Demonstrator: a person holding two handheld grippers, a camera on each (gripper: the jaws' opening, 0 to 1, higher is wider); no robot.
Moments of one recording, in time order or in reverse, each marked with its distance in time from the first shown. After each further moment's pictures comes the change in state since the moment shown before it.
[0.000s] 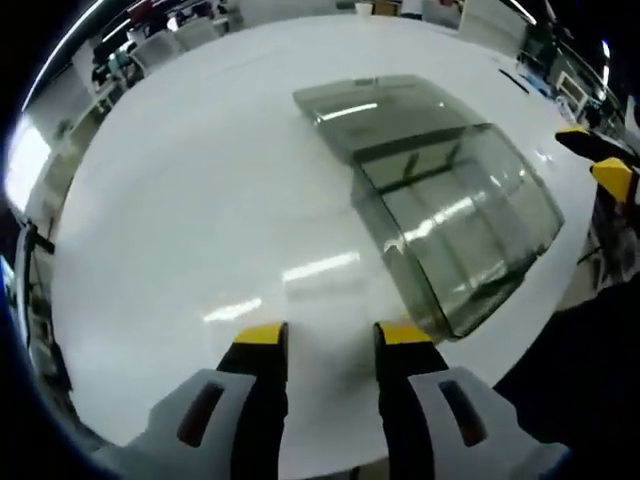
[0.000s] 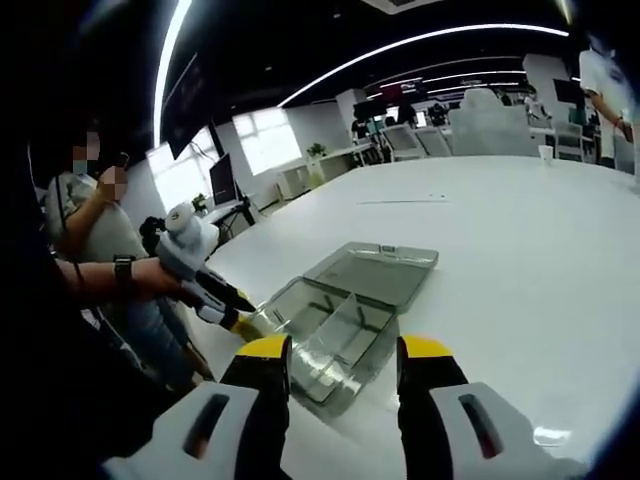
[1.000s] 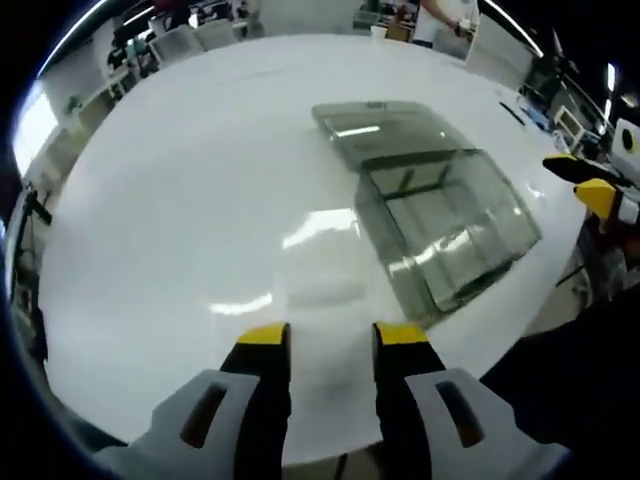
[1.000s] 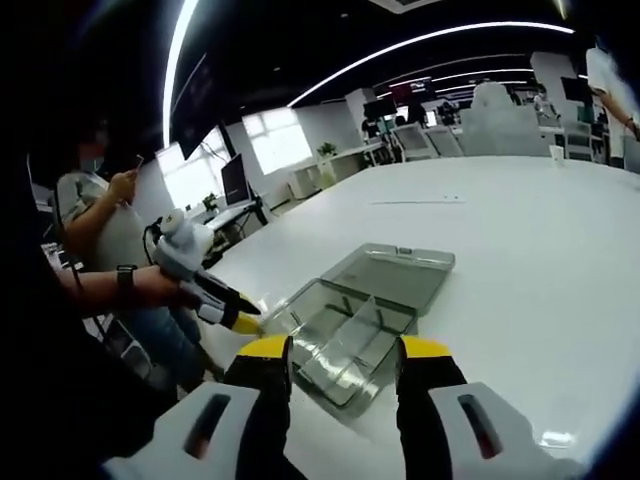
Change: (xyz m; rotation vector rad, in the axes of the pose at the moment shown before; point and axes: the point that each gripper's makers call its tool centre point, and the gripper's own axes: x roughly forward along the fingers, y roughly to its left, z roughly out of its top) left arm -0.025 0.001 -0.011 -0.150 -0.145 -0.026; right arm 0.002 0.022 0.002 -0.021 0.023 0.070
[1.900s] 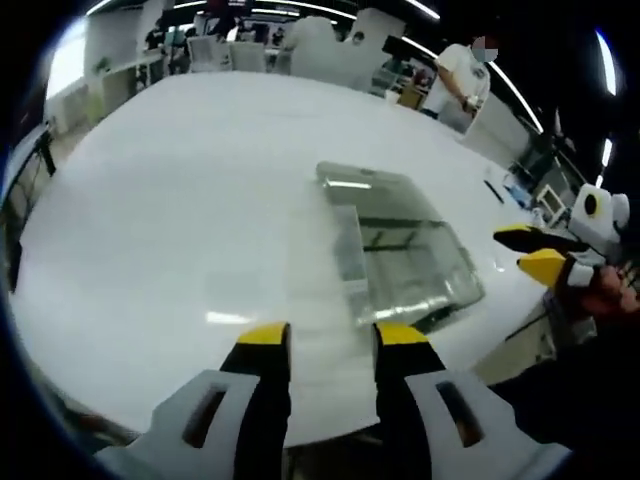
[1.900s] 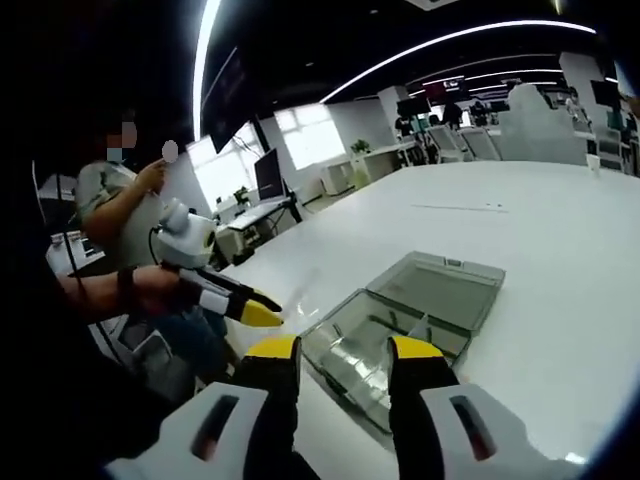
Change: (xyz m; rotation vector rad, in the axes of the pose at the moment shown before) left arm -0.038 -0.018 0.022 -0.206 -0.207 -0.127; right arm 0.018 0.041 0.016 -0.044 -0.004 0.139
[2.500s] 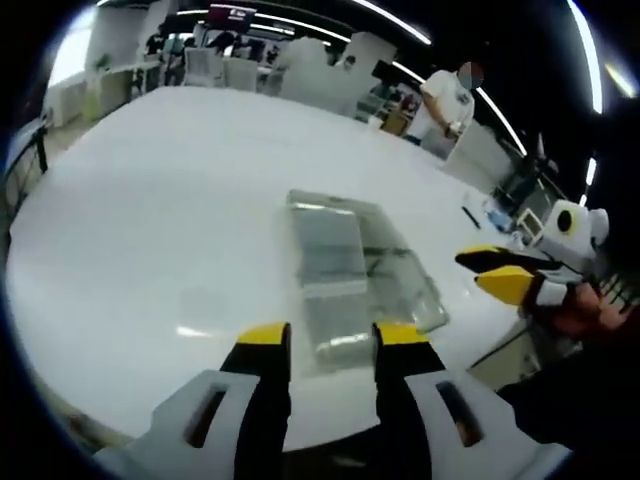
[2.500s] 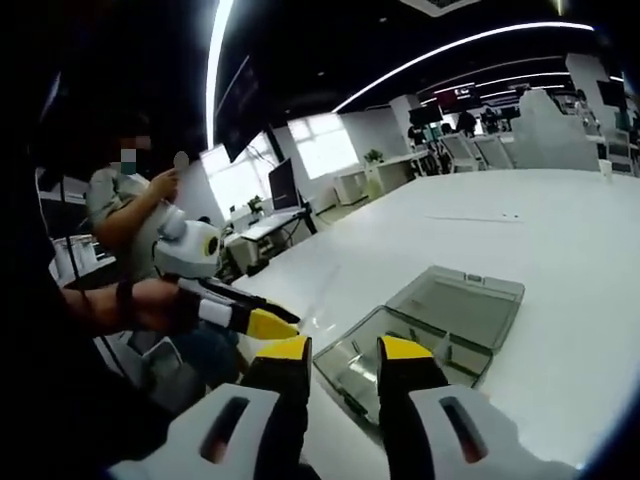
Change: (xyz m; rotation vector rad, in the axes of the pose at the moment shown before) left arm -0.009 -0.031 0.020 -0.055 -0.130 -0.081; right arm 0.009 0.012 0.013 0.006 -0.040 0.059
